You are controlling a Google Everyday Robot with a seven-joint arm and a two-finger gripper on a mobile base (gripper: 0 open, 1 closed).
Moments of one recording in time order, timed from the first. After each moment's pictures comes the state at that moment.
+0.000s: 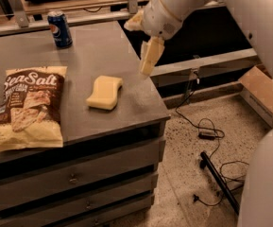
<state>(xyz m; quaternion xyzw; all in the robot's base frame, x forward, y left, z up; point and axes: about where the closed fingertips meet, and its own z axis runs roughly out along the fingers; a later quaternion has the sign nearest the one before) 0.624 0.005 0.925 -0.76 0.56 0.16 0.29</state>
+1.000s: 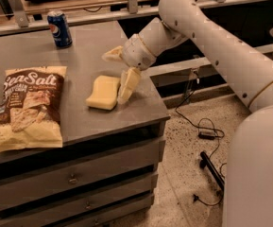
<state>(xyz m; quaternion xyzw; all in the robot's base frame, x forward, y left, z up) 0.612 0.070 0.842 -0.75 0.51 0.30 0.29</state>
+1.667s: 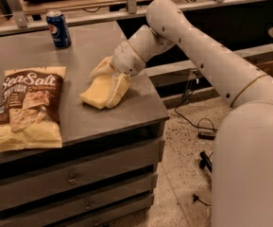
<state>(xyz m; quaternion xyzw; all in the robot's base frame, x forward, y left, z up) 0.596 0.103 0.825 -0.78 0.45 0.34 0.28</state>
